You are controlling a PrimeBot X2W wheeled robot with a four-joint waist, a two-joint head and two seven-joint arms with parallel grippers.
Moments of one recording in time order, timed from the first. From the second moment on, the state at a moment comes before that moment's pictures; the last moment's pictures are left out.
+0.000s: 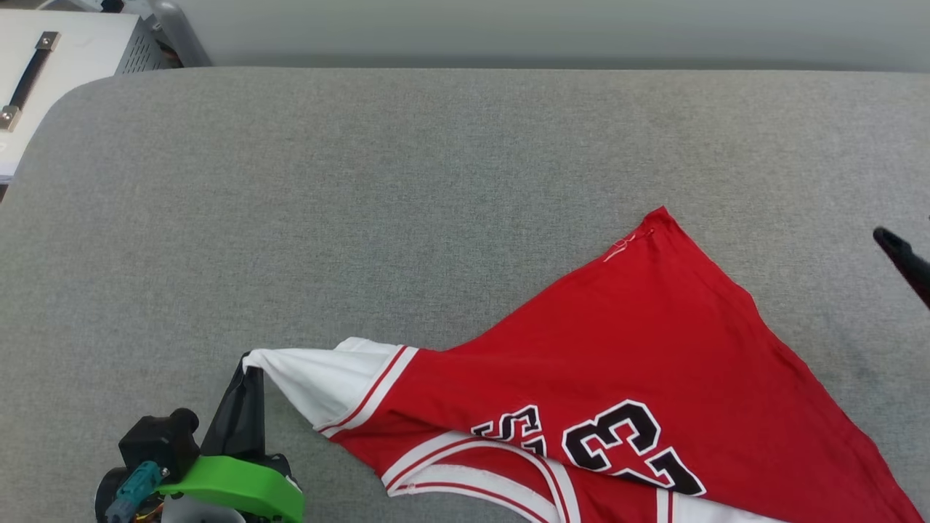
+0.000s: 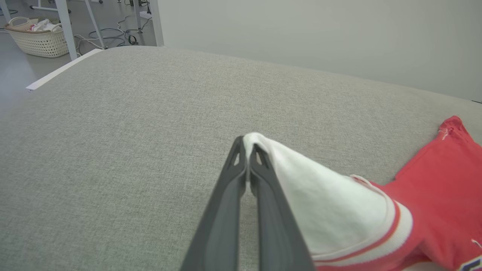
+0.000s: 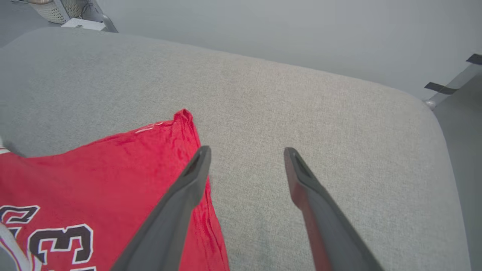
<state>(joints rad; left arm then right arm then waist) 0.07 0.25 -0.13 0.04 -0.42 0.04 -0.21 -0.22 -0.82 0.12 -0.10 0.83 0.13 0.45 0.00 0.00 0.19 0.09</state>
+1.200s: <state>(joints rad) -0.13 0.14 -0.22 0.06 -0.38 0.01 -0.25 -0.95 -0.82 0.92 0.24 0.83 0.13 0.83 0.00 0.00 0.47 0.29</state>
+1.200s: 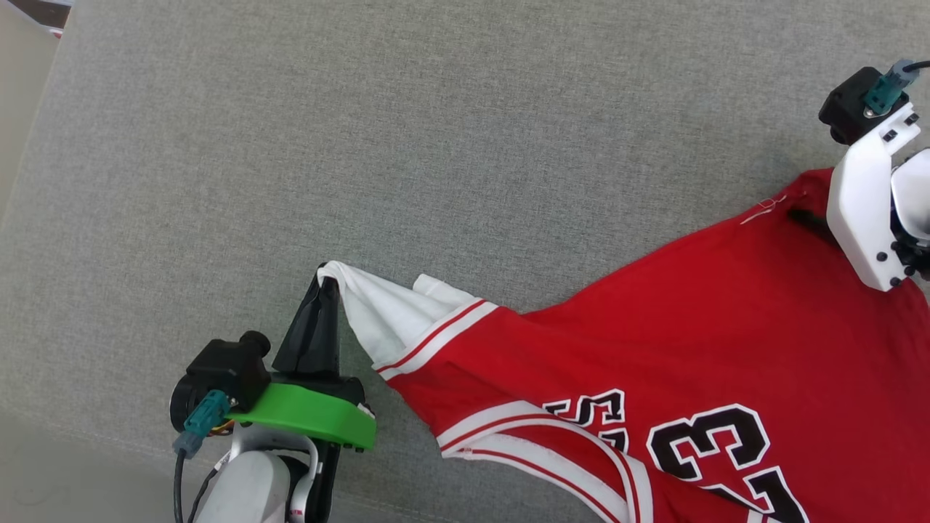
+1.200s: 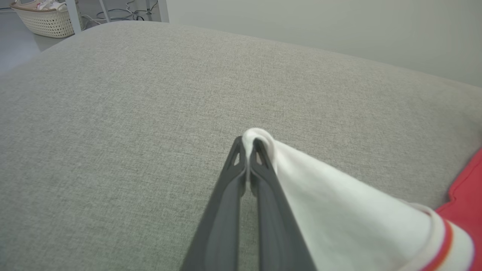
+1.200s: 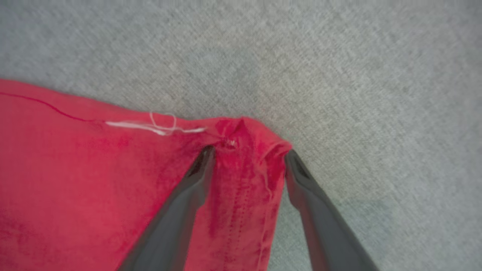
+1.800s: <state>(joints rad) -0.17 0.24 -0.17 -0.01 -0.36 -0.02 -0.22 -0.93 -0.80 0.88 0.25 0.96 0.13 0.38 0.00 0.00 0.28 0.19</state>
